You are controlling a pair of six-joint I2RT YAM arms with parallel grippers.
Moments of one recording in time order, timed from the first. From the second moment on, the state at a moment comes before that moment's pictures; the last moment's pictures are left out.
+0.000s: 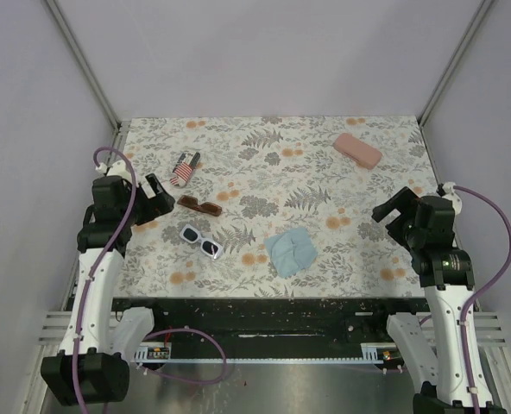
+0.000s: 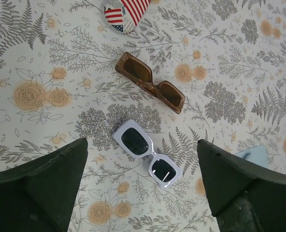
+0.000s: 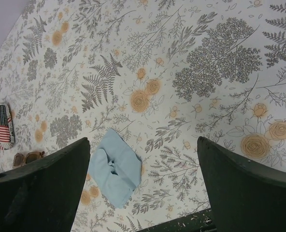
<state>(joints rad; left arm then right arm) 0.08 0.86 0.87 -0.61 0.14 -0.38 -0.01 0.65 0.88 -0.85 0.08 0.72</state>
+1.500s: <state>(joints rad) -0.12 2.19 1.90 -0.68 -0.12 0.09 -0.01 0.63 0.80 -0.67 -0.29 0.65</state>
